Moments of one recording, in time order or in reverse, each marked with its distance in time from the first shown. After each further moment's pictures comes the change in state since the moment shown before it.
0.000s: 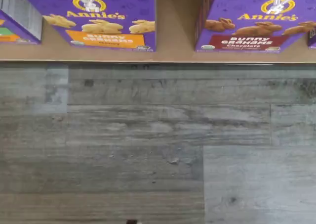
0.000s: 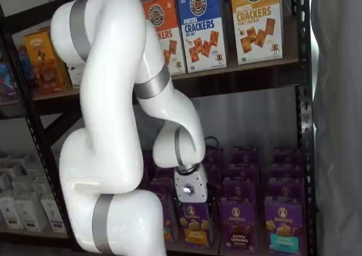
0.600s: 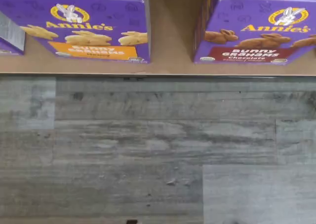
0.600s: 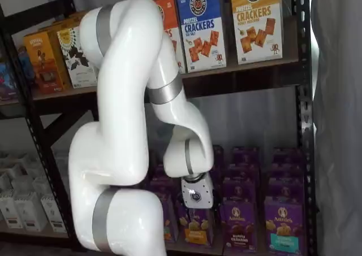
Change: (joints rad) arm -0.041 0.214 -0.108 -0.094 -0.115 0.053
